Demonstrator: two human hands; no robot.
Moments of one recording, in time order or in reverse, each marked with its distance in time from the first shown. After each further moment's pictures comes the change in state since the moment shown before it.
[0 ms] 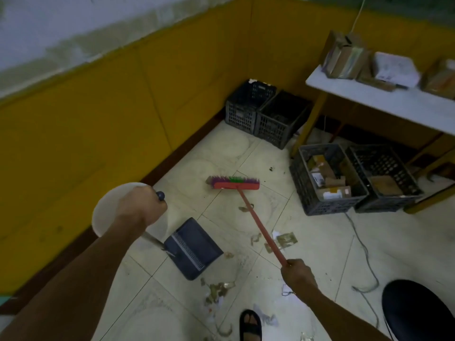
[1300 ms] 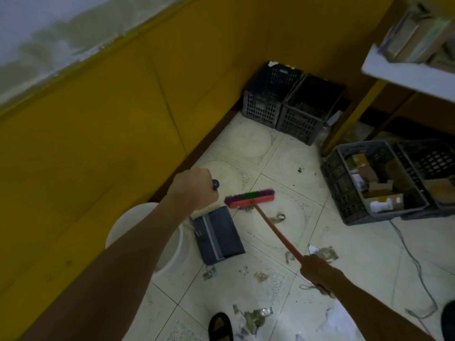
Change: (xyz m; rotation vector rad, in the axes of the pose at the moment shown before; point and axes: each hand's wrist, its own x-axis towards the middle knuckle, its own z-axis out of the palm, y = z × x) left_hand 0.287 0.003 -0.022 -0.062 -0.045 0.386; right_hand 0.168 -0.221 0.068 -0.291 -0.271 0.088
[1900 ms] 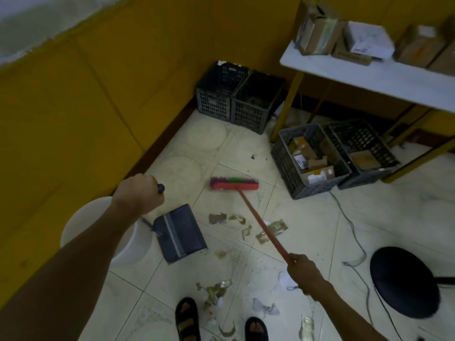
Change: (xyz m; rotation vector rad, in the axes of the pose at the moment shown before) left_hand -0.106 0.101 0.034 0.216 -0.004 -0.109; right_hand -0.111 0.217 -0.007 0.255 0.198 -0.040
